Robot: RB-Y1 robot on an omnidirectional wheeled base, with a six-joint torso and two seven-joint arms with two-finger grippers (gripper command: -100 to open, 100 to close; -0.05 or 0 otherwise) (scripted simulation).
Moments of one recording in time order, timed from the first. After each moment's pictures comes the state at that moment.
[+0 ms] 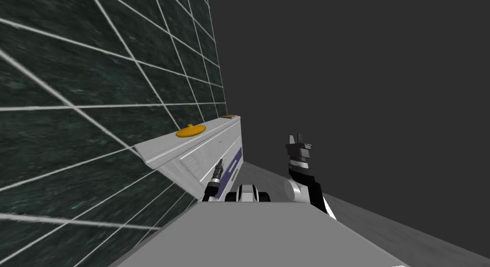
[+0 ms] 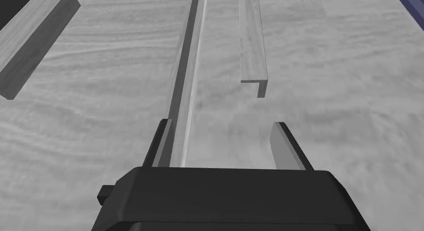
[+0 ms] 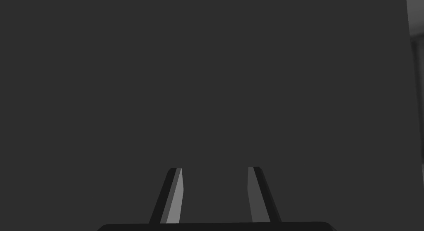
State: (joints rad) left arm 0.25 0.11 -0.07 -1.19 0.01 -0.69 0.00; right arm 0.45 0.04 0.01 -2.23 -0.10 -0.49 -0.04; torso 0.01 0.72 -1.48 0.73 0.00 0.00
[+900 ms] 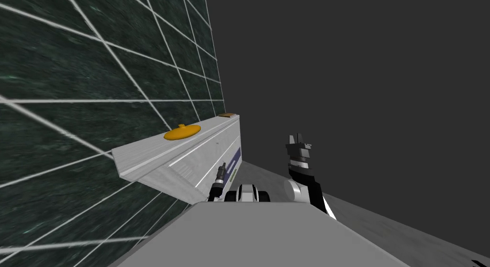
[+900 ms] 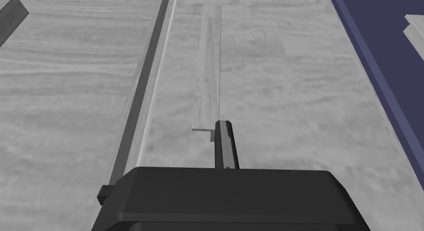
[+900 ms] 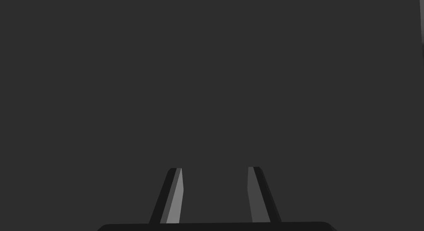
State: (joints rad) left arm 0.23 0.01 -0.04 -1.12 -0.01 -0.70 0.01; right arm 0.45 0.04 0.01 -2.23 -0.10 -0.49 -0.04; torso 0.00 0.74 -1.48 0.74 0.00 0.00
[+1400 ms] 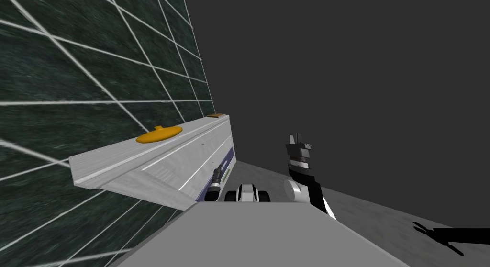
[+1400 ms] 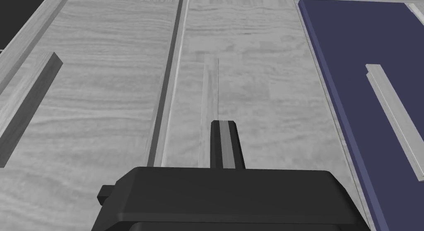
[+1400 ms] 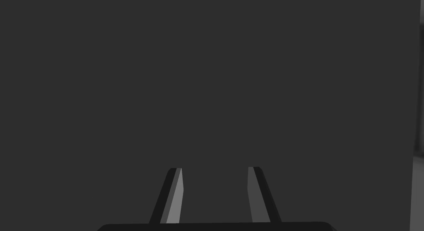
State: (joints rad) left arm 0.31 -0.03 0.05 -1.20 -0.10 -0.69 0.08; right arm 0.45 0.04 0.01 -2.23 -0.10 -0.49 -0.04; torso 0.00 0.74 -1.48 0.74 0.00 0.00
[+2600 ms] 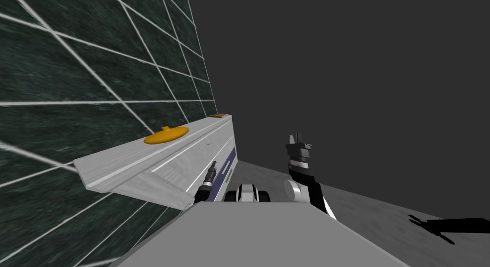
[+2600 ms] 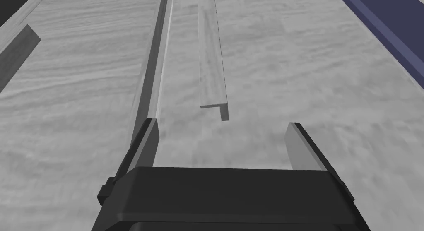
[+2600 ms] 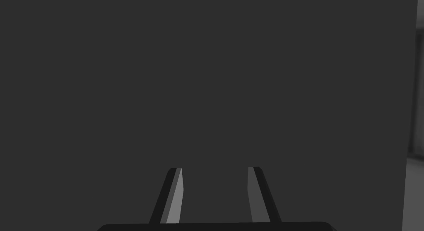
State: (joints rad) left arm 0.30 0.16 0.04 -1.21 -0.10 -0.65 0.10; right arm 0.45 0.04 0.01 -2.23 -0.10 -0.49 -0.04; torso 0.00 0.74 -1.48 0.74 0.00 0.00
